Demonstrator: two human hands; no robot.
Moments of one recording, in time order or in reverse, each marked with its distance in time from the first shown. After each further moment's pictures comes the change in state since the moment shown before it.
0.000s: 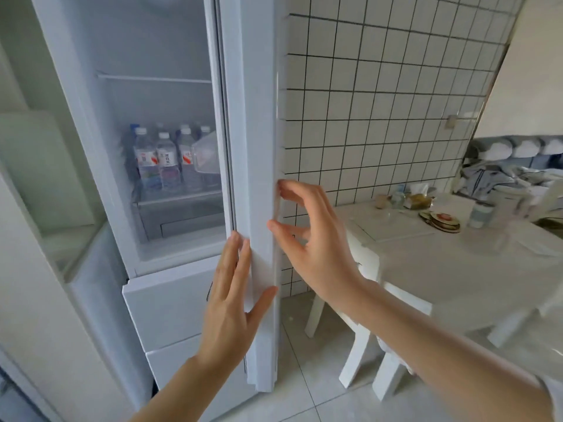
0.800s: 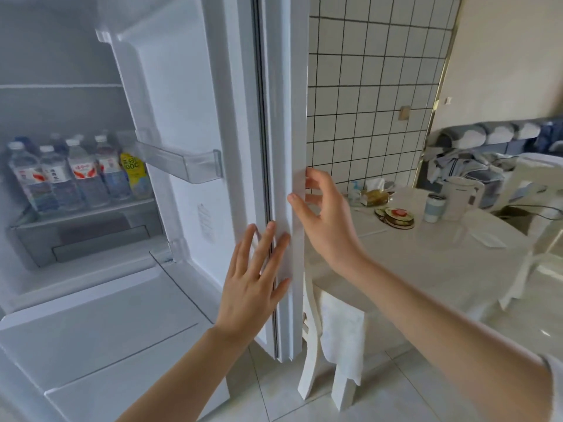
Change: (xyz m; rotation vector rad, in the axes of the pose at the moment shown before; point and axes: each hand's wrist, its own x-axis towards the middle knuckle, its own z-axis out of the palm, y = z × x) left_hand 0.068 0.135 0.280 0.433 -0.243 0.245; right_hand 0.012 0.174 -0.273 -0.074 0.123 0.252
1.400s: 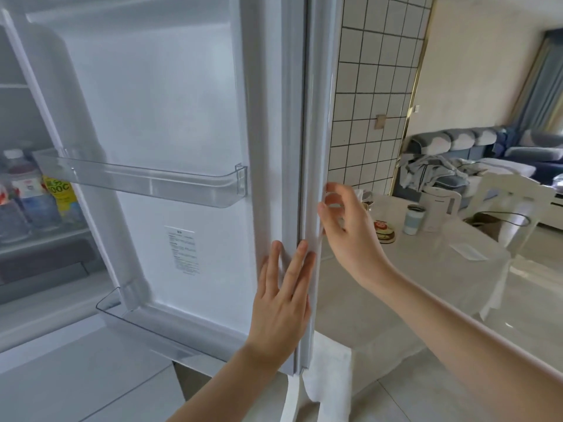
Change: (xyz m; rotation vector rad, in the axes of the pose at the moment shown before) left_hand 0.091 0.028 0.127 -0.016 0.099 0.046; right_hand 0.084 0.101 -0.044 -0.160 0.065 0.042
